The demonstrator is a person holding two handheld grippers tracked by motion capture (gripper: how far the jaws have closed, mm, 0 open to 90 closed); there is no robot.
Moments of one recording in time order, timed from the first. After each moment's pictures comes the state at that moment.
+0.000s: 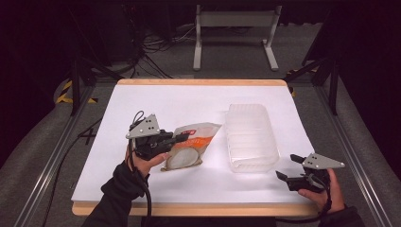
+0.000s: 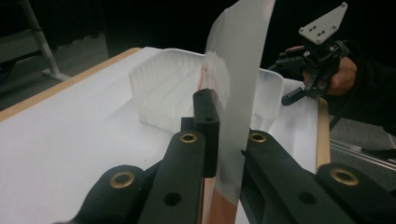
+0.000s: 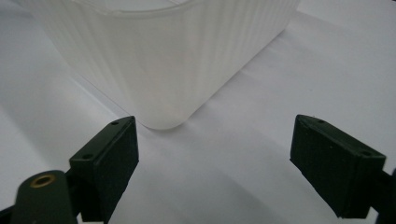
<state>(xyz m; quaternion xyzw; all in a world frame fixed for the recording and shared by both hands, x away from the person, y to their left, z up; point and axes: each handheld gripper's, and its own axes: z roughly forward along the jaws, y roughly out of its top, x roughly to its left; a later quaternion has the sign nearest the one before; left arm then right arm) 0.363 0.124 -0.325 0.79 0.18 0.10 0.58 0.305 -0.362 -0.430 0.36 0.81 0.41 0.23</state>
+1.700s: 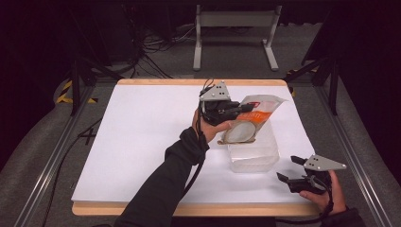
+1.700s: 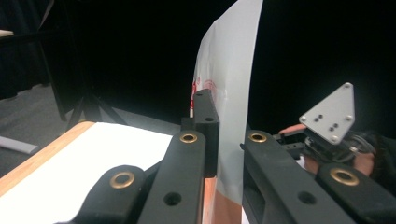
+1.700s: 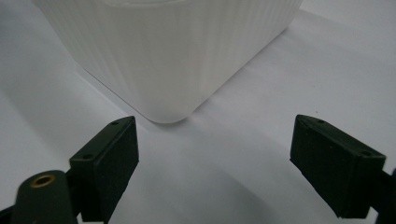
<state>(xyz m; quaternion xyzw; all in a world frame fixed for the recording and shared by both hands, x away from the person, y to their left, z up) 0.436 -0.037 -0.294 0.76 0.10 0.05 0.64 0.301 -0.364 -0.431 0.36 0.81 0.41 0.23</state>
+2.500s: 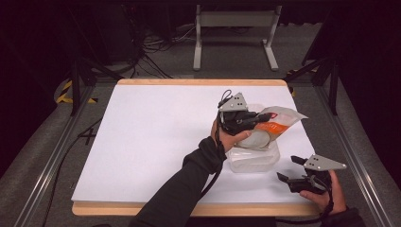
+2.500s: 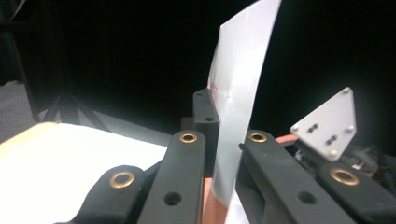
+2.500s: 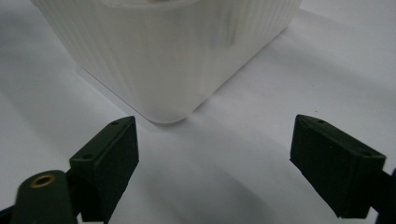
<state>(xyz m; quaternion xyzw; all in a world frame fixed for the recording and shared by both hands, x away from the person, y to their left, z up) 0.427 -0.079 -0.327 0.75 0.11 0.02 0.66 0.302 -0.365 -0.431 0.36 0.81 0.41 0.22</state>
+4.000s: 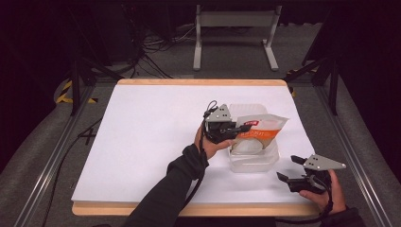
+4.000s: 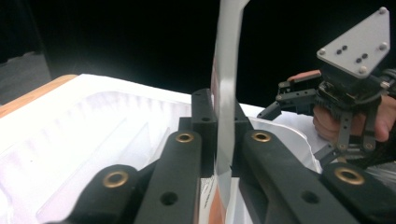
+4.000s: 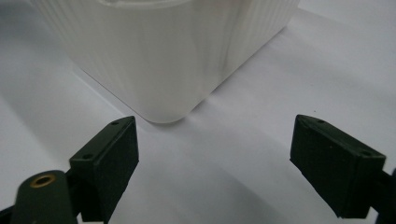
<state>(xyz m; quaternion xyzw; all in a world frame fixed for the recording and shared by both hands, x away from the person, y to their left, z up) 0.427 -0.043 -0.360 0.79 0.12 0.04 0.60 0.303 -0.364 -0.431 0.36 0.81 0.41 0.23</state>
